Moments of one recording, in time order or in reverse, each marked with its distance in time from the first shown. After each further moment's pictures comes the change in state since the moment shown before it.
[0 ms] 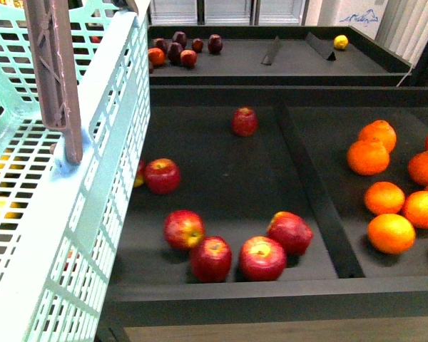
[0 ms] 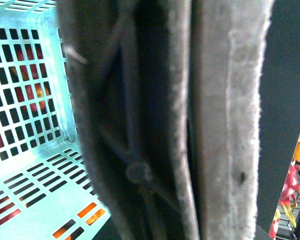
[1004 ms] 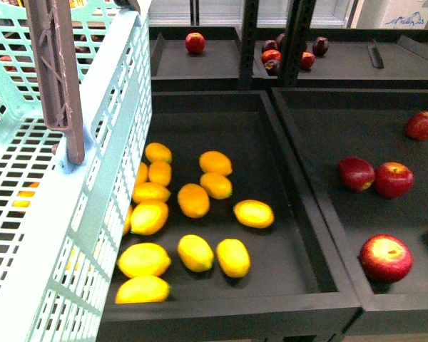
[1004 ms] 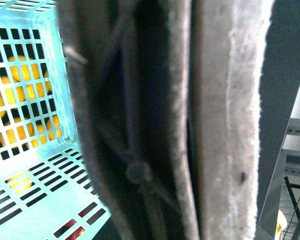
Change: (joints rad) left arm 0.000 -0.001 0.000 0.000 0.002 -0.001; right arm 0.000 0.000 0.000 0.000 0.001 0.000
